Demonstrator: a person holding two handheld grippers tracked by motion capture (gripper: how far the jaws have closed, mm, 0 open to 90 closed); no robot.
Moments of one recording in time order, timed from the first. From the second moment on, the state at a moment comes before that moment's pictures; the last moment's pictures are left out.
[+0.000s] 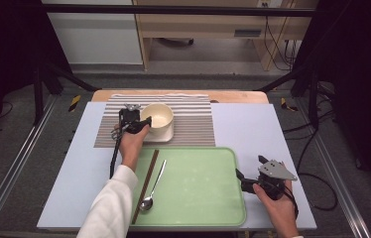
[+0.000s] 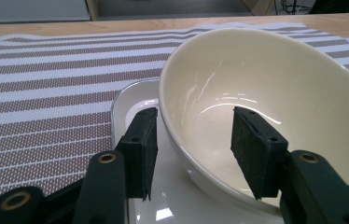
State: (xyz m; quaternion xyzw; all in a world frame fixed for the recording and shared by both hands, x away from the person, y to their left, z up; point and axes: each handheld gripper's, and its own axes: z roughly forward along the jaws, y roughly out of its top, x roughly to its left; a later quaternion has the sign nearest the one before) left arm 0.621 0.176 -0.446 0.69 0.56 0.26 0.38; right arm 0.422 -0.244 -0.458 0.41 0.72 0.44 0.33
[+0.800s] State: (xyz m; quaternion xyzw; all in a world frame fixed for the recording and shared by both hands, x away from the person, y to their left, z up) left arm 0.624 0.177 -0.449 0.66 0.59 0.25 0.39; right arm 0.423 -0.243 -0.459 0.41 0.73 0.44 0.33
